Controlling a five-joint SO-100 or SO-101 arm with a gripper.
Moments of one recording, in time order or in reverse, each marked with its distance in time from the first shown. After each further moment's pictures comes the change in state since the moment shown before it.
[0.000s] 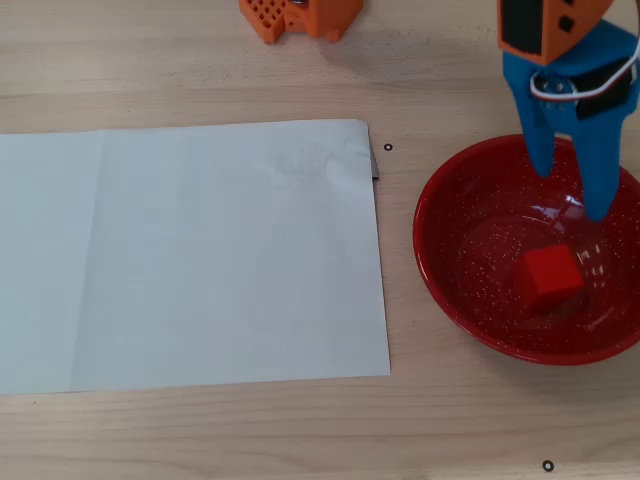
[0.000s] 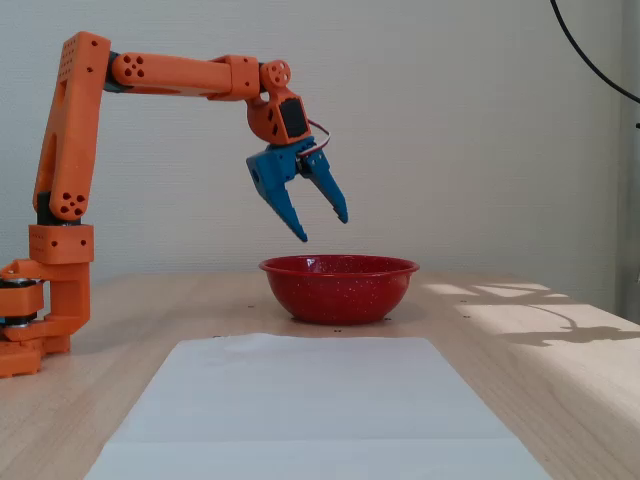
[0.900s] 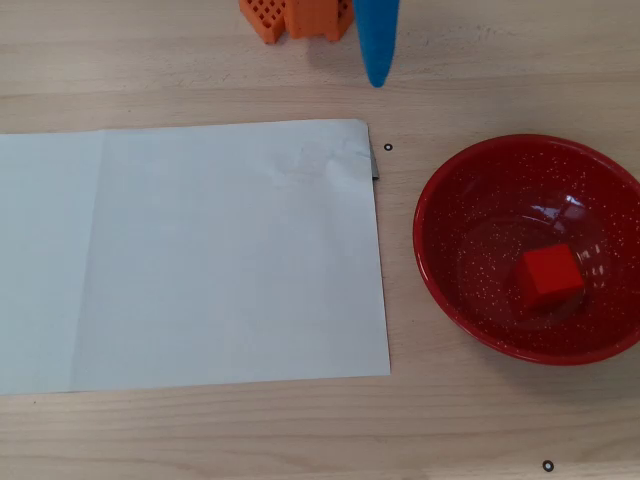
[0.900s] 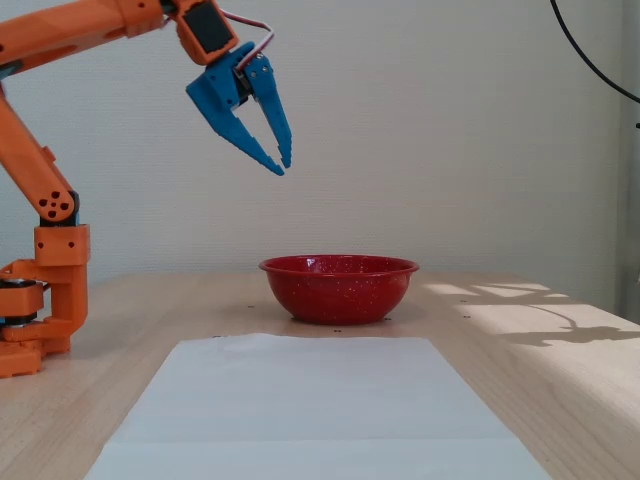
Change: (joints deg) arm -23.0 45.5 28.2 4.1 5.4
